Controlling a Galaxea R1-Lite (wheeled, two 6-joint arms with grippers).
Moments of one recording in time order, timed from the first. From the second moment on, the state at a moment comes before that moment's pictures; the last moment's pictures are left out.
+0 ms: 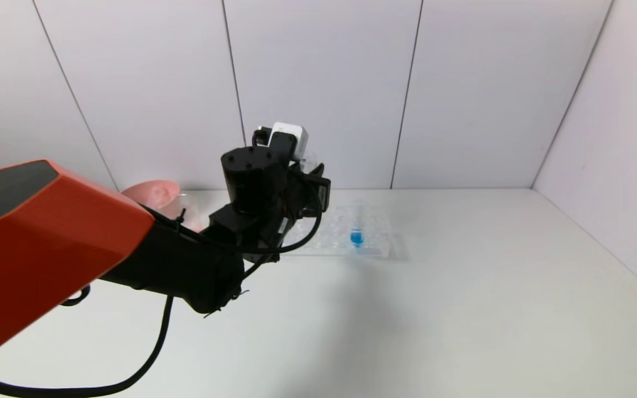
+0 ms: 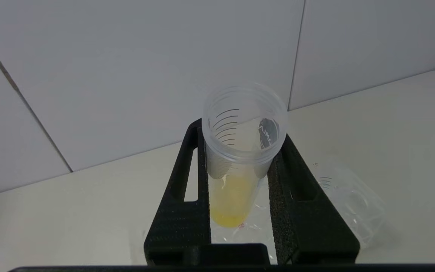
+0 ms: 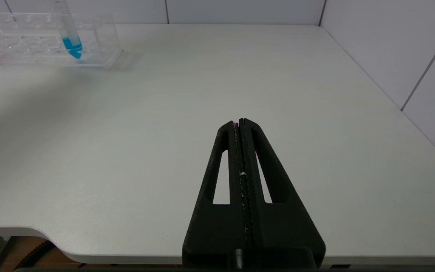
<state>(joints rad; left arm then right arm) -0.67 2.05 -1.11 -1.06 0.29 0.06 0.00 0.00 0.00 0.00 0.00 0.00</state>
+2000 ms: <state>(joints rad) -0.03 1.62 -1.02 -0.65 -0.08 0.09 0.00 0.00 0.00 0.00 0.00 0.00</state>
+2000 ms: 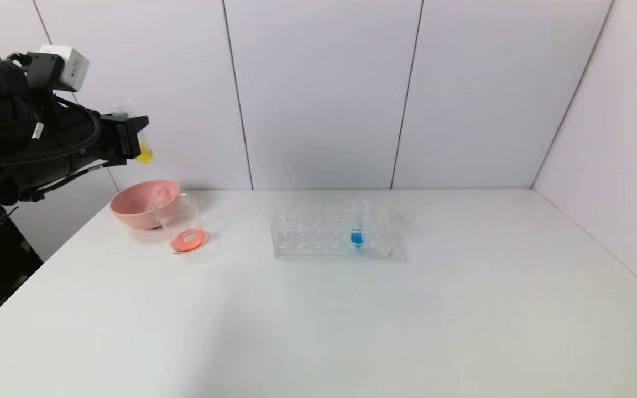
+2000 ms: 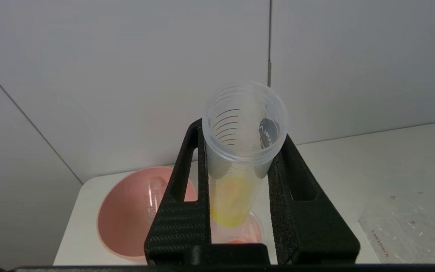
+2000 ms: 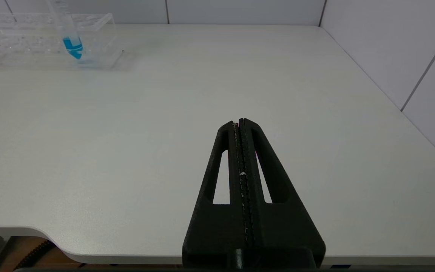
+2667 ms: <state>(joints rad) 0.15 1.67 -0.97 -0.67 -0.20 0.09 0.00 0.00 0.00 0.00 0.00 0.00</state>
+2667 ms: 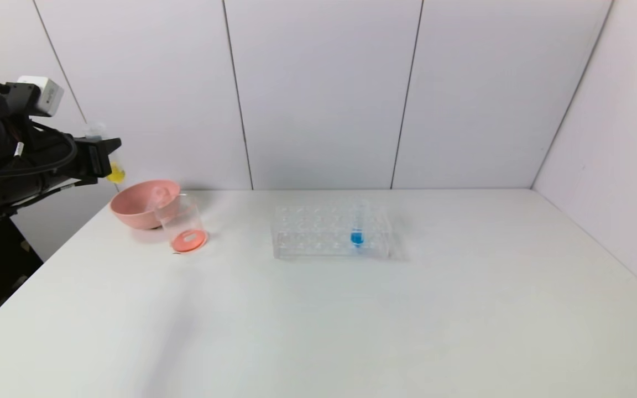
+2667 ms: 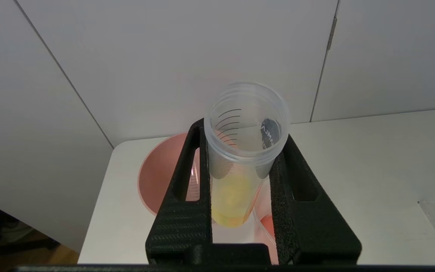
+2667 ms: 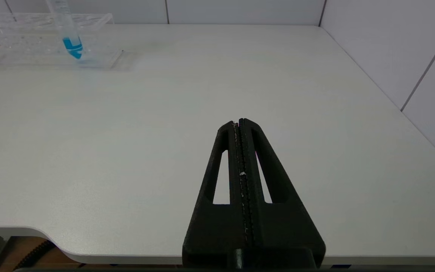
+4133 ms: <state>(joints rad) 0.23 1.72 -1.03 -0.66 -0.45 0.19 0.00 0.00 0.00 0.00 0.00 0.00</state>
